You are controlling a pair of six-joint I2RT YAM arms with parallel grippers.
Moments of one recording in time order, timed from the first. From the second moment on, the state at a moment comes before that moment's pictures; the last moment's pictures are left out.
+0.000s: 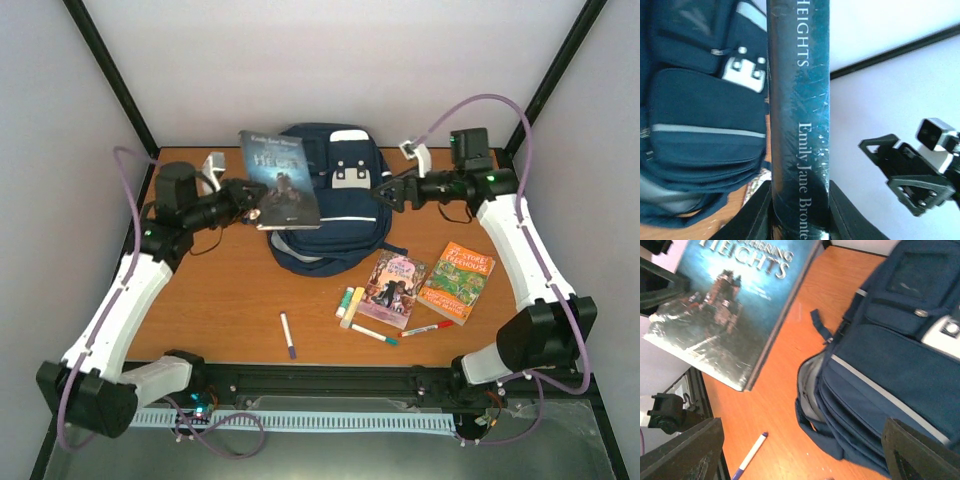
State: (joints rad) left arm -0.23 1.07 1.10 -0.43 0.51 -0.91; right arm 0.21 1.49 1.52 -0.80 -0.90 -0.14
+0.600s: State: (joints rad) left arm -0.60 1.41 1.27 0.06 0.54 -0.96; right arm 0.09 1.41 1.35 -0.69 -1.16 0.03
